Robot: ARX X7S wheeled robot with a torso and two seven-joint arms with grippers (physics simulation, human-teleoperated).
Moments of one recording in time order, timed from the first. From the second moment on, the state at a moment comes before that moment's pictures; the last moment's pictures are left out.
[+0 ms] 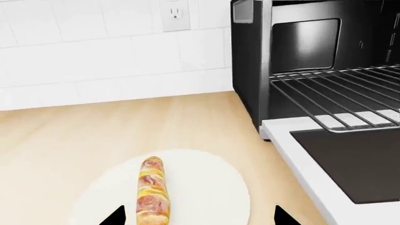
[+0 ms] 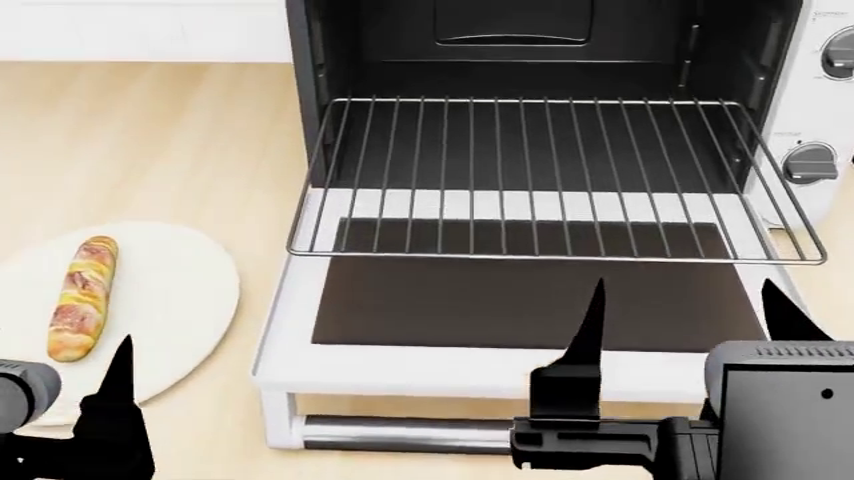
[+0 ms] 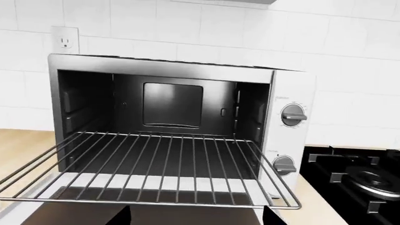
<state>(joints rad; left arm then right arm) -0.29 -0.33 -0.01 0.83 -0.54 -1.13 -0.36 0.41 0.41 0.20 -0.99 0.91 1.26 0.60</state>
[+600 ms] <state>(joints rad) -0.29 -0.36 -0.03 0.80 -0.53 -1.12 -0.37 0.46 0.46 0.24 -0.99 1.09 1.31 0.72</state>
